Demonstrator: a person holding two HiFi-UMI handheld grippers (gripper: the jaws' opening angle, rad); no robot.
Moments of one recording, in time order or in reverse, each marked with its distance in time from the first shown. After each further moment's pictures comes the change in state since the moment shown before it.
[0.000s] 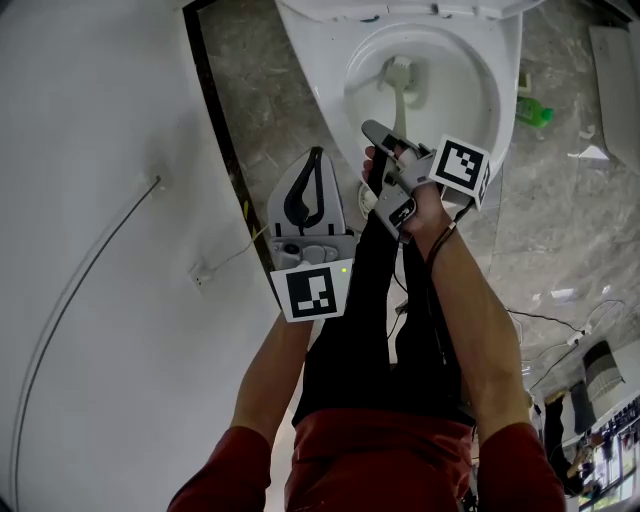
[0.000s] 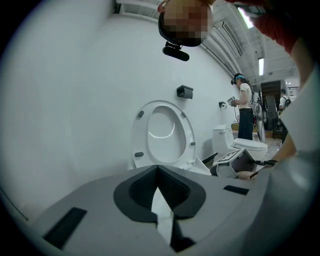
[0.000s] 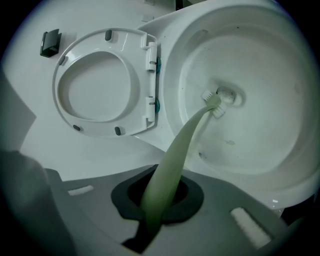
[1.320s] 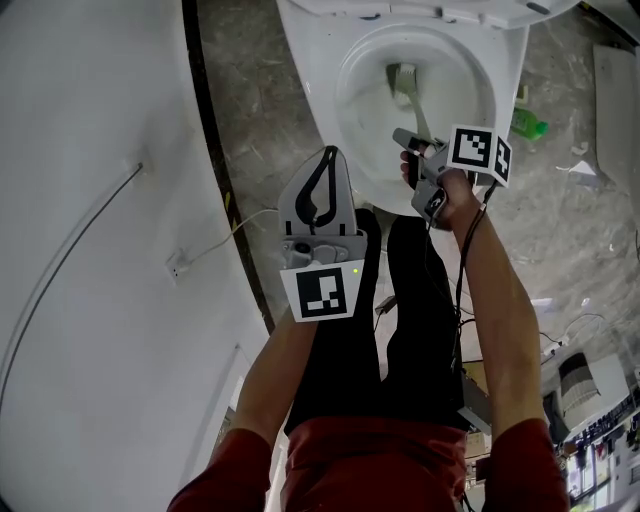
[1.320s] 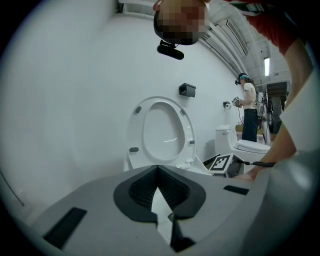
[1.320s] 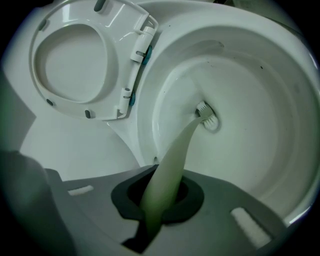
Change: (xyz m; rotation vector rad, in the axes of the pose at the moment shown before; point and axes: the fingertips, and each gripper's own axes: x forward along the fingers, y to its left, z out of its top) left arm 0.009 -0.030 -0.013 -0.039 0.006 0.038; right arm -0.029 -0.075 0.050 -0.261 0.247 -0.305
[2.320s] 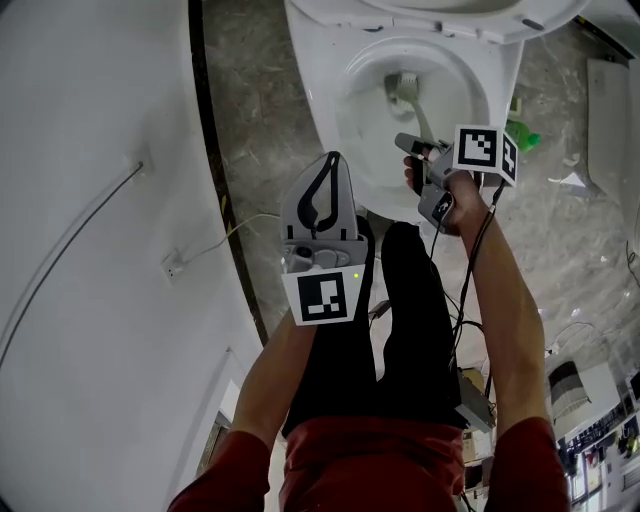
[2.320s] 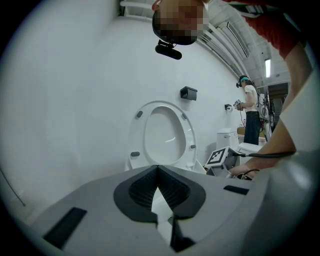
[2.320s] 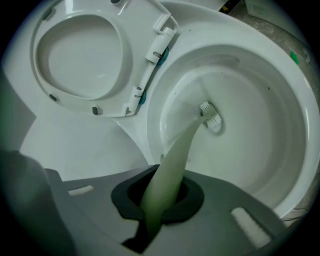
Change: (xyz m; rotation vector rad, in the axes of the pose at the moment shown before) left arm -0.003 0.000 0.015 -0.009 -0.027 0.016; right arm -0.018 0.029 0.006 -0.044 0.069 -0.027
